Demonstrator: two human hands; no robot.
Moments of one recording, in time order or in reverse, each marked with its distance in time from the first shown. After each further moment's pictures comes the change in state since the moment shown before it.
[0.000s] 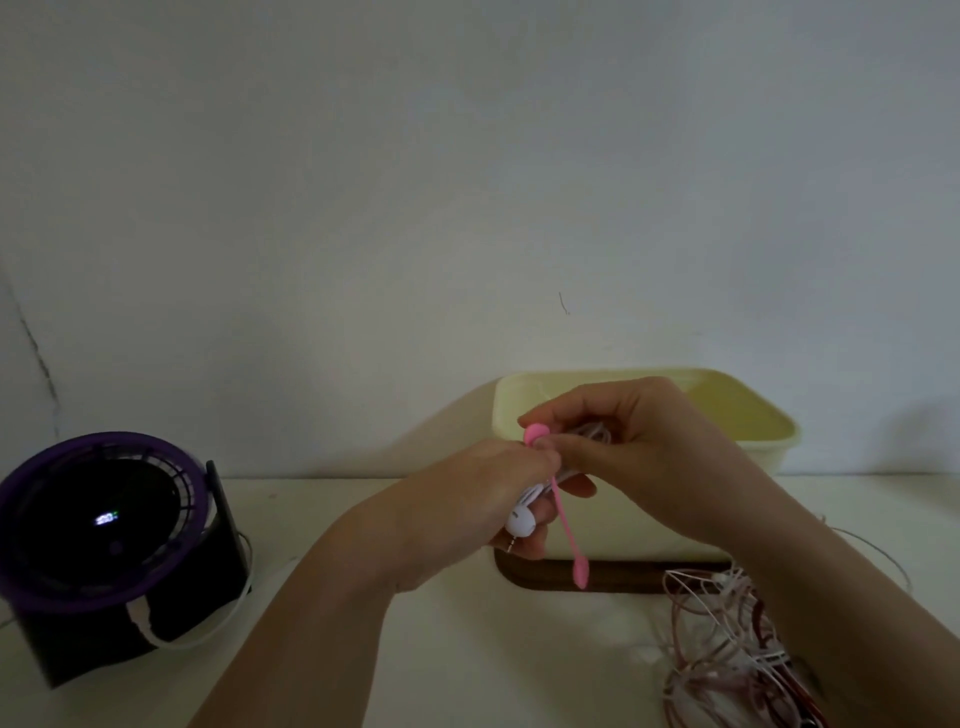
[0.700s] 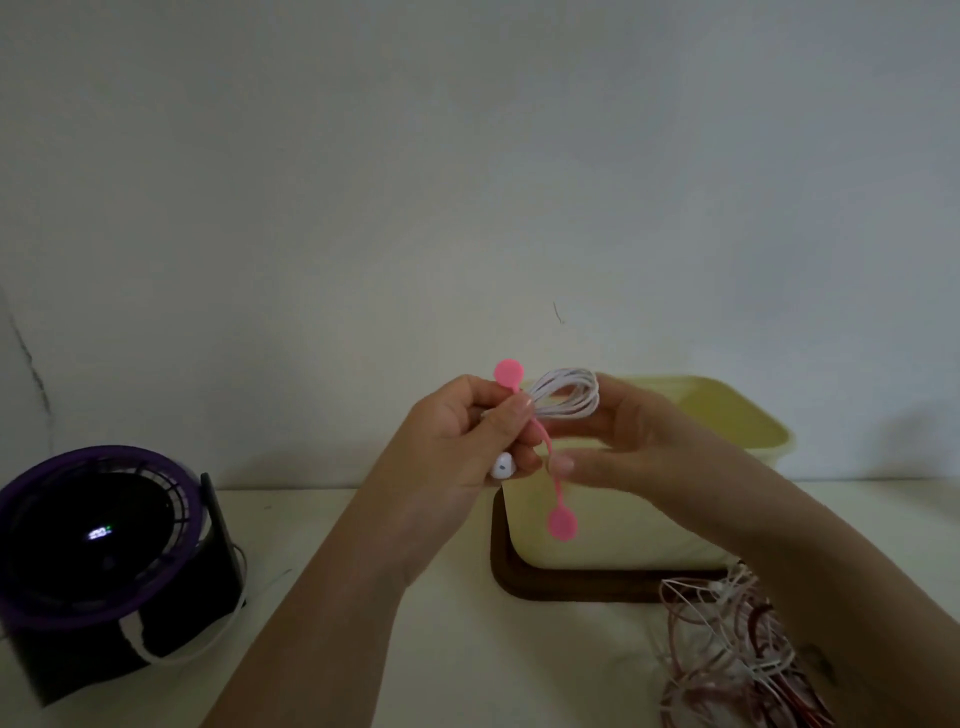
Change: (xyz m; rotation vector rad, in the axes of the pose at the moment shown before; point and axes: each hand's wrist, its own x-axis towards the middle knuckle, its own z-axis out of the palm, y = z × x) left_hand 0.007 0.001 -0.003 -0.258 0.343 0.380; right_hand 0.002 0.012 -0.012 0.268 -0.113 0.111
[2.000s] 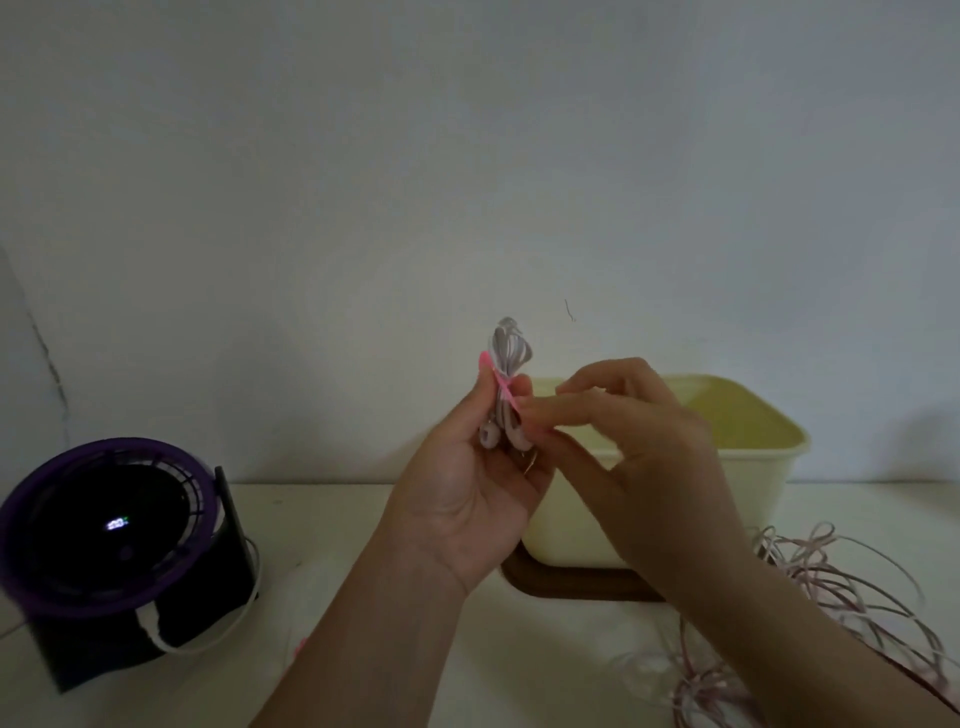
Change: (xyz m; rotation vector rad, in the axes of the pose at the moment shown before) left_hand 0.007 -0.010 0.011 -0.991 0.139 -0.291; right_hand -0.002 0.003 0.040 -0.711 0.548 -0.616
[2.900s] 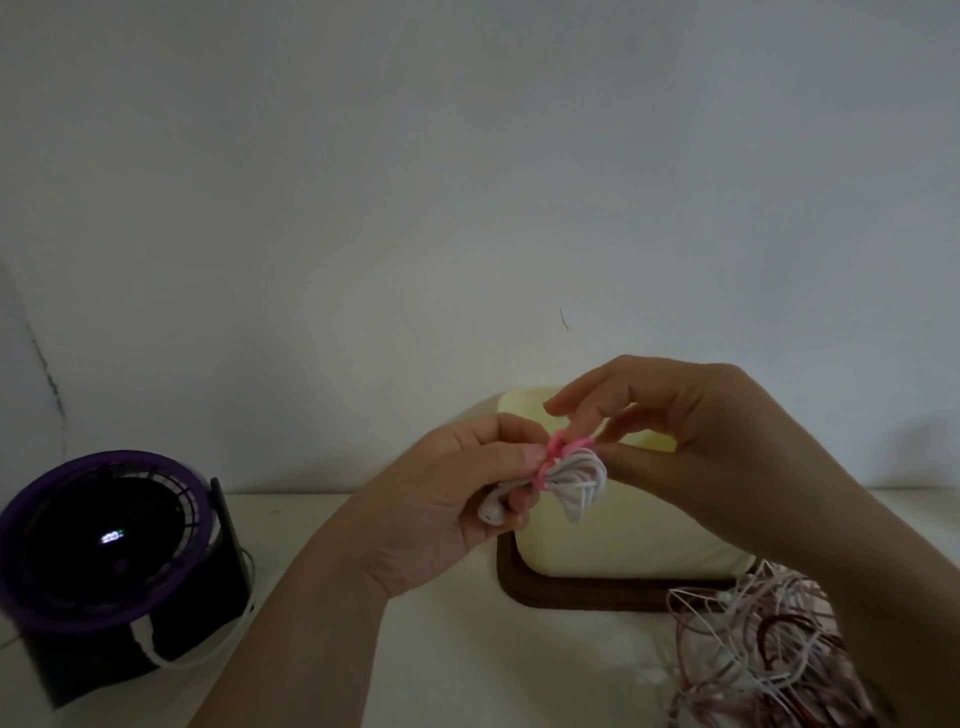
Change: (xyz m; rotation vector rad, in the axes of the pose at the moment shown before) left_hand -0.010 0.023 -0.008 0.693 -0.283 -0.128; right_hand 0.027 -0.003 -0.051 0.261 -0.436 0.172
